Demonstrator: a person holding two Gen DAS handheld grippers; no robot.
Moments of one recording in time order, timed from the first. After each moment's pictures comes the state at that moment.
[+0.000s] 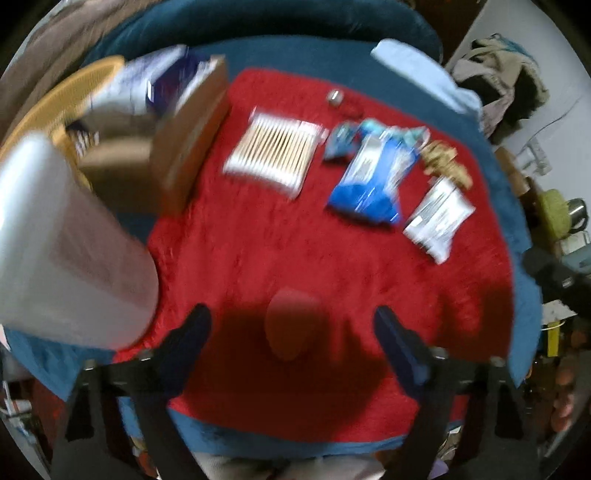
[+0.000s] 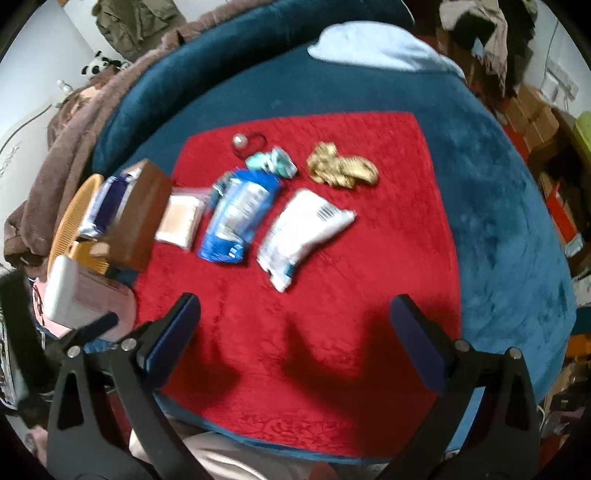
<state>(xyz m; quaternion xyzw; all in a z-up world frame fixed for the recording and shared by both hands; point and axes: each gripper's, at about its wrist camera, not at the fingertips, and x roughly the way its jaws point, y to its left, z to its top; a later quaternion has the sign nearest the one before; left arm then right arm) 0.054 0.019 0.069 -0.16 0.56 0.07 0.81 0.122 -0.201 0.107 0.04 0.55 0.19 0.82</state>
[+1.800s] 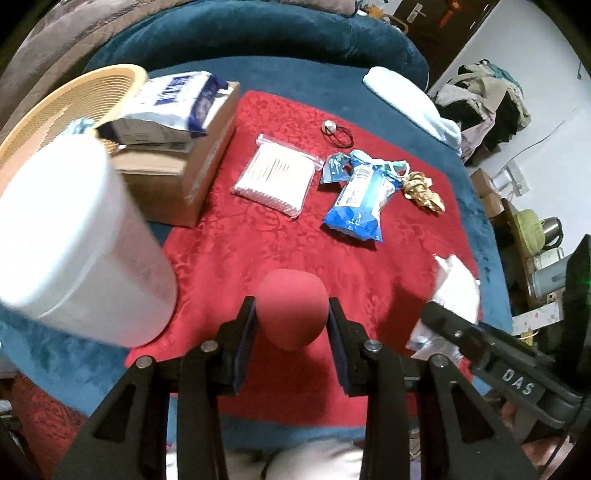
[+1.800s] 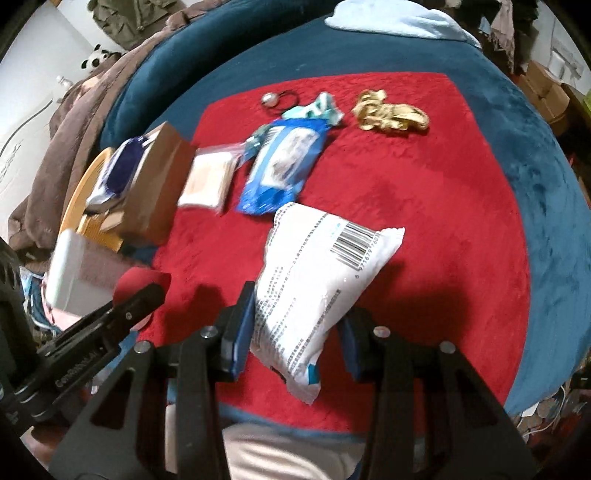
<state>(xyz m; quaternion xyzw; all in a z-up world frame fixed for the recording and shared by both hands) 0.025 0.052 0.114 -0.21 0.52 0.03 0.83 0.083 -0.151 0.094 0.06 0.57 0.20 0.80</state>
